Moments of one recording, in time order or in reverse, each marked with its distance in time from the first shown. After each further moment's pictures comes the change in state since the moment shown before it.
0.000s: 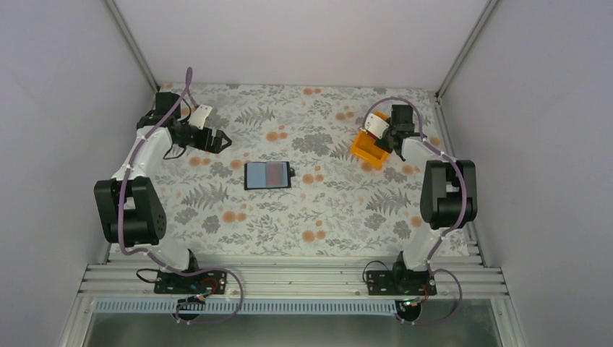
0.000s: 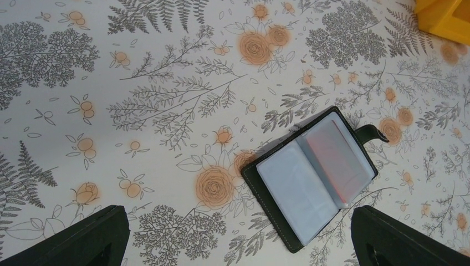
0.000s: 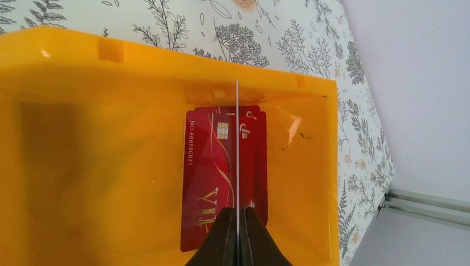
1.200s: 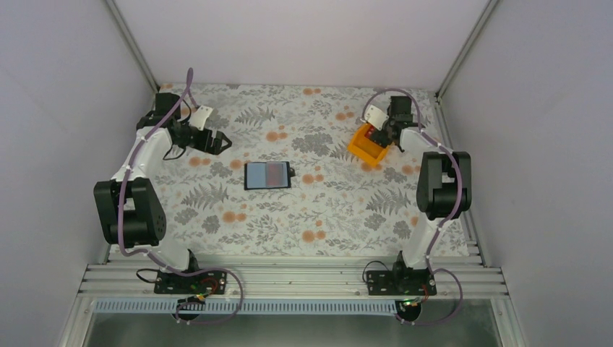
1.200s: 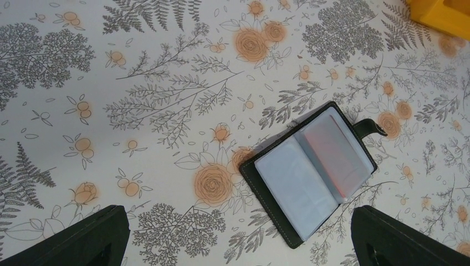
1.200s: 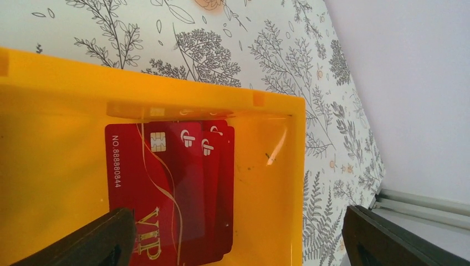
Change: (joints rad) left arm 0.000 -0.005 -0.007 -0.008 0.004 0.026; right arm -0.003 0.106 0.154 -0.047 0.037 0.017
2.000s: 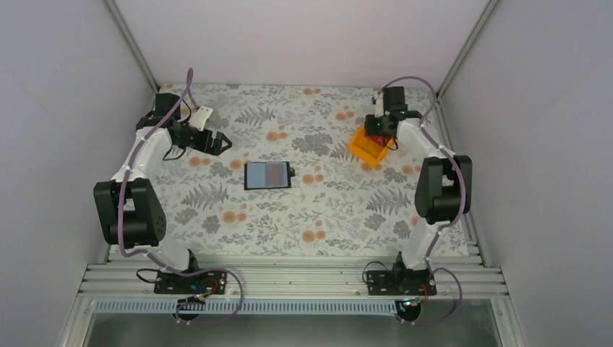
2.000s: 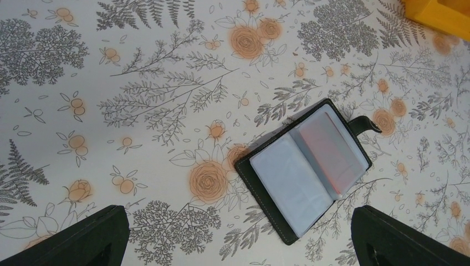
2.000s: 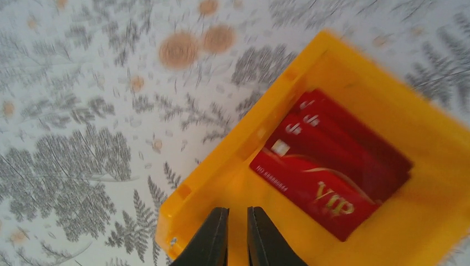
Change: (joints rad) left arm 0.000 -0.006 0.000 -0.015 0.009 0.004; right arm 0.054 -0.065 0.135 -0.315 -0.114 1.112
